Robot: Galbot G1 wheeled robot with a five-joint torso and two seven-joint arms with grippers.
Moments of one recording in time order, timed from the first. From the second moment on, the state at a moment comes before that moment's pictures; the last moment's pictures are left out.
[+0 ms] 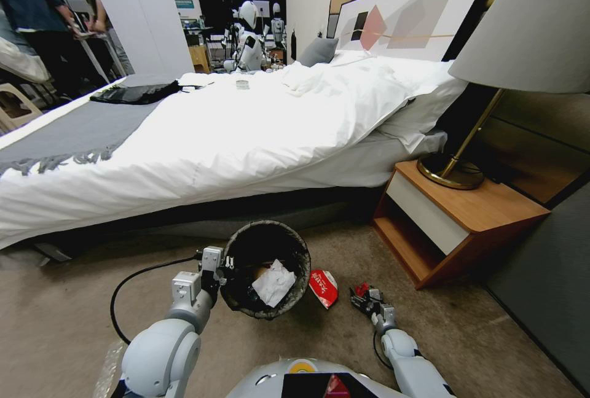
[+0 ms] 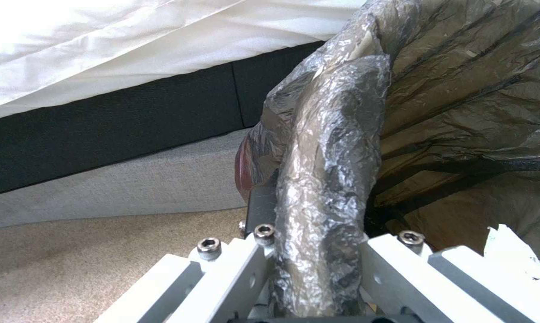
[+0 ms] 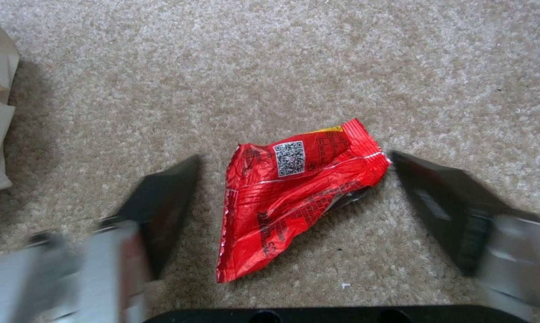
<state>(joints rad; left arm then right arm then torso) 1.64 -1.37 -0.56 -2.45 -0.12 0.67 0.02 -1.24 1.32 0.46 1.05 0.22 0.16 -0.15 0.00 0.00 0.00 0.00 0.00</state>
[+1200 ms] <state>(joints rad) 1.64 -1.37 -0.55 -2.45 -0.12 0.67 0.02 -1.25 1.32 0.47 1.05 0.23 0.16 -0.15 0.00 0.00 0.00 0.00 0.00</state>
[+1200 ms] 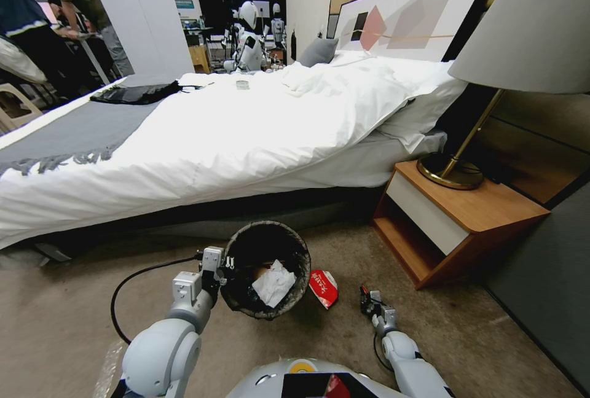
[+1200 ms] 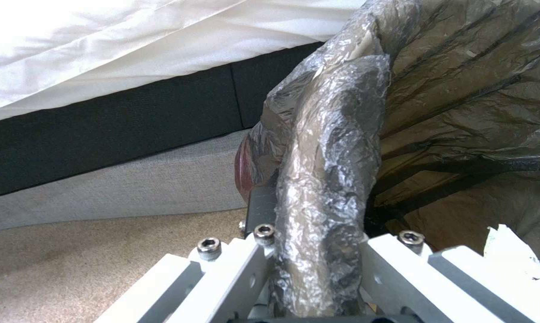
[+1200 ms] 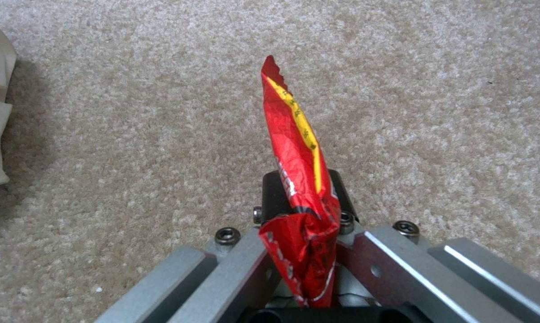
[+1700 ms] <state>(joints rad) 1.64 -1.37 -0.55 -2.46 -0.12 0.67 0.02 -1.38 1.24 0.56 1.63 0.28 0.04 -0.15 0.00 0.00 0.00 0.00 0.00</state>
